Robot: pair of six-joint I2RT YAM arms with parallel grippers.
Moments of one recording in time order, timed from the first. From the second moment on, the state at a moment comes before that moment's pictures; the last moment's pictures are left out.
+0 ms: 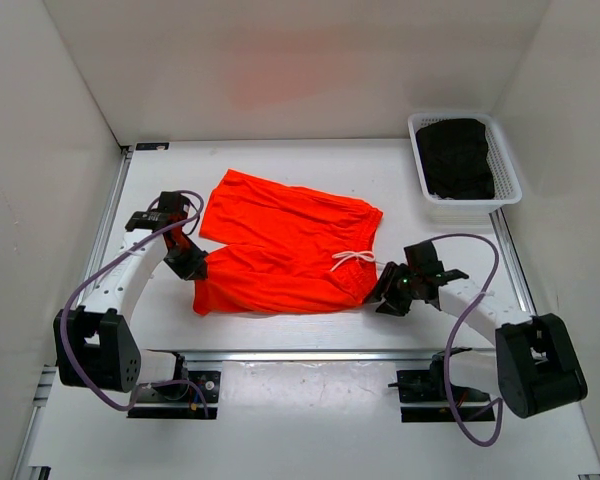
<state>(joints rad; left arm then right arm) -0.12 1.32 1.04 -1.05 -0.02 -0.88 0.31 1.19 0.46 -0.37 -0.34 0.78</state>
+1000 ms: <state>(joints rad) -0.13 1.34 1.04 -1.05 -0.03 -0.88 0.43 1.36 0.51 -0.01 -0.18 0.81</state>
